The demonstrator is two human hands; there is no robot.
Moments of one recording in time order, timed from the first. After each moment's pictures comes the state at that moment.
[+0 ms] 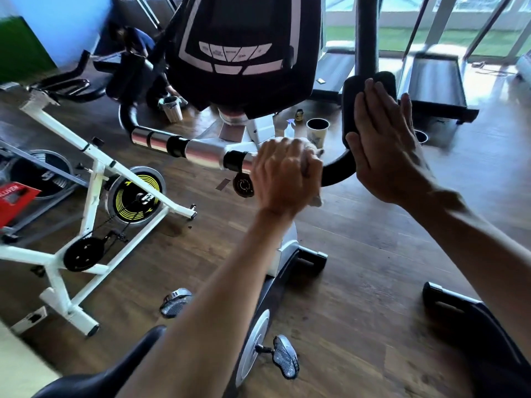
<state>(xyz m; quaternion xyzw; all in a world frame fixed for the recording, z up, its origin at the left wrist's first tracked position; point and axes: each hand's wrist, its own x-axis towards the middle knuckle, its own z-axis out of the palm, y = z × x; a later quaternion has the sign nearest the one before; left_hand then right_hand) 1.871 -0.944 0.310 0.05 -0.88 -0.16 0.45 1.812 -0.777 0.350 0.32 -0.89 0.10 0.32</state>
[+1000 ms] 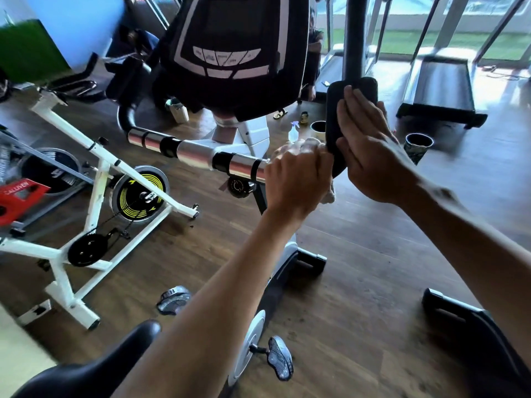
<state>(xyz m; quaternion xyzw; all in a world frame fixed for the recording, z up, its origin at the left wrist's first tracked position) 1.874 -0.900 0.336 0.07 -0.93 -0.17 0.33 1.809 -0.764 0.357 0.38 -0.87 0.18 0.26</state>
